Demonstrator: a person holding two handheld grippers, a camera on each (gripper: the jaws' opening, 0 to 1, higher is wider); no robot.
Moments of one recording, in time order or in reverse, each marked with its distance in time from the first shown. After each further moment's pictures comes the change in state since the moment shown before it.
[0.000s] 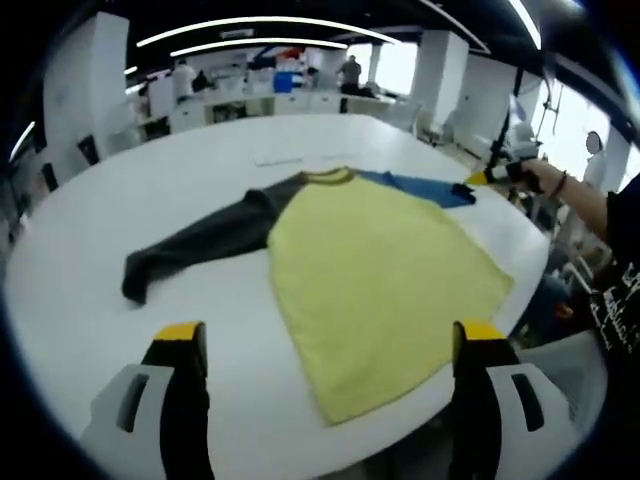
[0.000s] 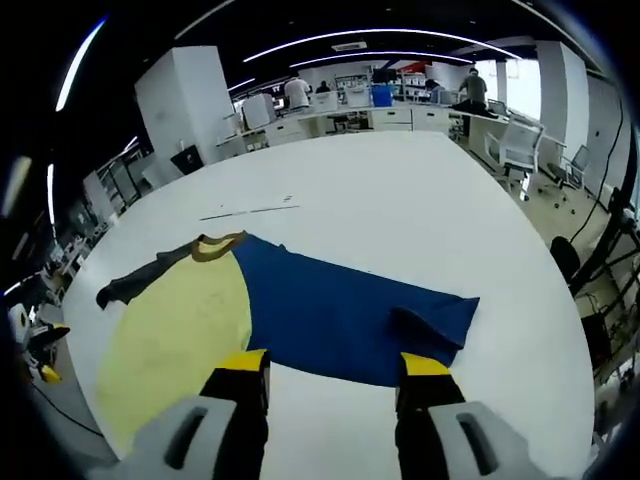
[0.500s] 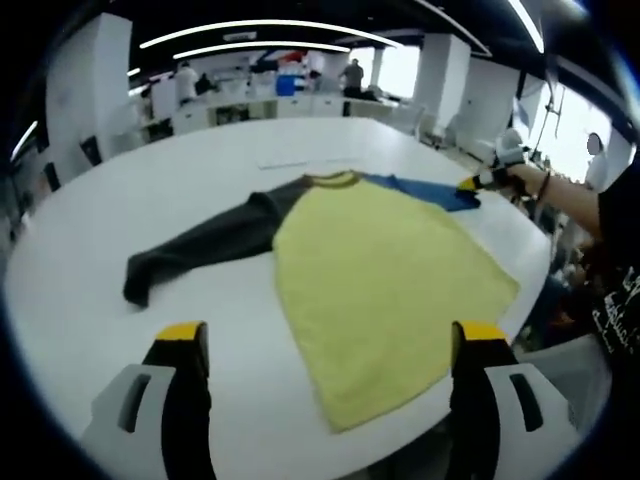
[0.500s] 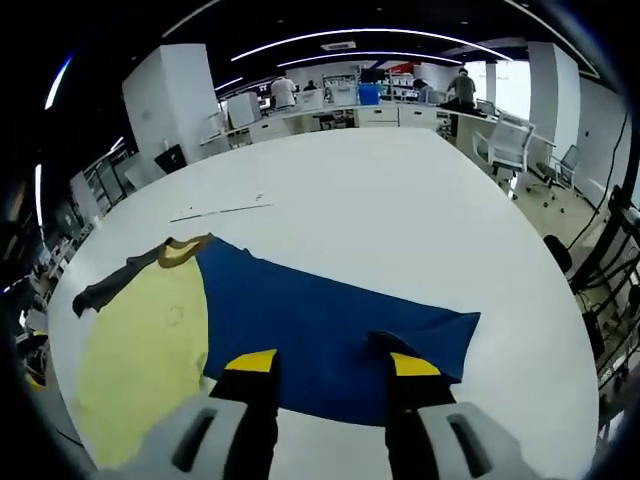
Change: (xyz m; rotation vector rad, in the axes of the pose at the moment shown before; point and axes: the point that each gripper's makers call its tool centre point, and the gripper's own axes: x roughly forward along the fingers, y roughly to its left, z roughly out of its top) left arm 0.006 0.010 -0.001 0.000 0.001 0.011; right arm 0.040 -0.026 0.007 0.008 0.002 -0.067
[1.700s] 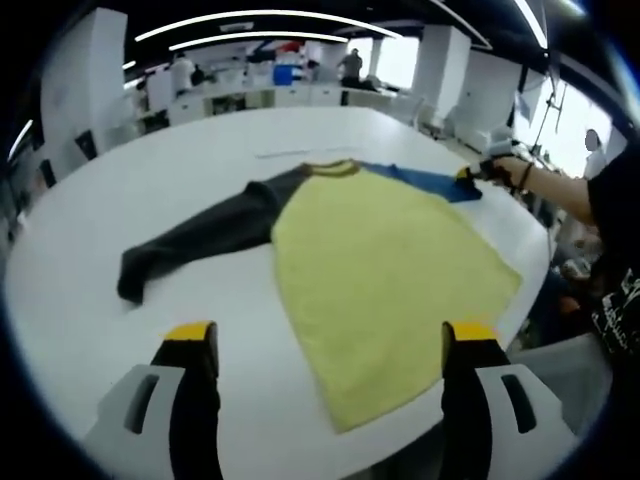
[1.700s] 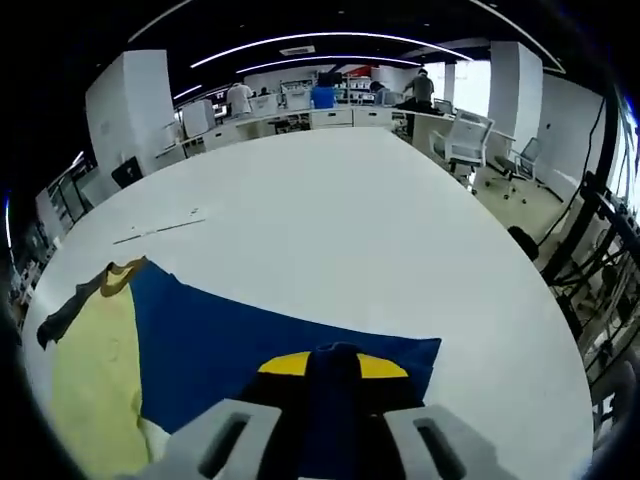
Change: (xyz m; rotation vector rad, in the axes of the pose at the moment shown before) left arm 0.008 0.003 -0.003 0.003 0.044 -0.012; right arm 0.026 -0.051 0.016 0.079 -0.032 -0.176
